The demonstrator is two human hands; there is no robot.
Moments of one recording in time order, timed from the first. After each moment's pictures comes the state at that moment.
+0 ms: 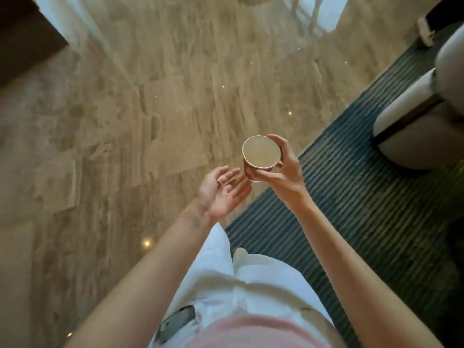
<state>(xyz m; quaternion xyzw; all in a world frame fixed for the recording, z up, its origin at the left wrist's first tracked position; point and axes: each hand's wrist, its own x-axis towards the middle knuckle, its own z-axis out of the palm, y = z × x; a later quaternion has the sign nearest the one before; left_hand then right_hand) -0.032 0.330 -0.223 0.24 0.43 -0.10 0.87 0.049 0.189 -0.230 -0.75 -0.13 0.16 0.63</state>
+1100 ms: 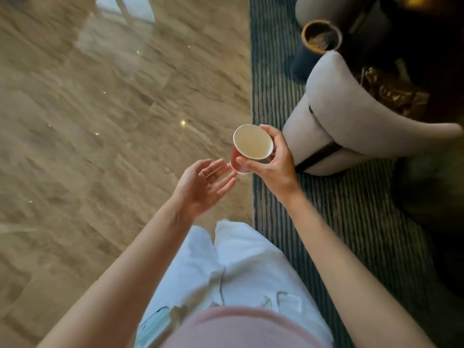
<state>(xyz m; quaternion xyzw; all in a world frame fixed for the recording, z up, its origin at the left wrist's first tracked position) 0.830 0.311 -0.241 0.37 0.33 -0.41 0.76 0.785 0.150 -0.236 -0.72 0.21 -0.07 0.66</state>
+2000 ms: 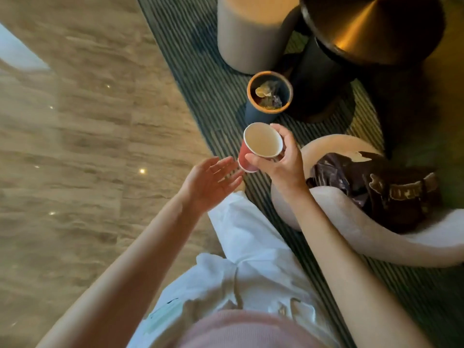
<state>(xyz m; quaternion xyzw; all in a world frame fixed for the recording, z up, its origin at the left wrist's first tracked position) 1.446 -0.022 -0.276 0.43 0.21 -0.61 0.63 1.328 -0.138 -0.255 -0.66 0.41 -0.23 0.59</state>
